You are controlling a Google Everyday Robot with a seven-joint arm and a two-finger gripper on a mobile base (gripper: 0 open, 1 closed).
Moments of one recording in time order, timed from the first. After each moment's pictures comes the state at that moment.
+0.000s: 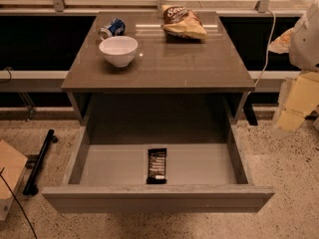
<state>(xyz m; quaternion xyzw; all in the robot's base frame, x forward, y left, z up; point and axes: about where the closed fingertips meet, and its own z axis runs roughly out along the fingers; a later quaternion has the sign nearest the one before) 0.438 -0.216 0.979 -0.60 0.78 -0.04 0.16</state>
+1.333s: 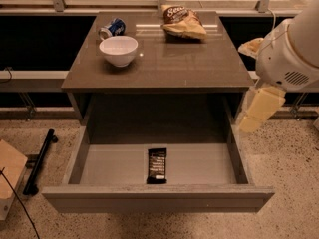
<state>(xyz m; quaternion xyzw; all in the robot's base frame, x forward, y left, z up) 0.466 -0.170 0.954 -0.62 0.74 -0.02 0.26</state>
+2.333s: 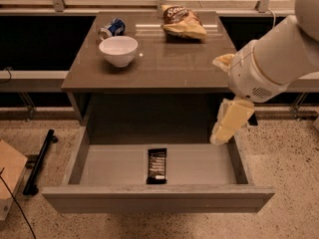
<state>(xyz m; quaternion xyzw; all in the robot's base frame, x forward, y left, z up) 0.479 -0.132 0.917 -0.64 0.72 0.01 0.27</state>
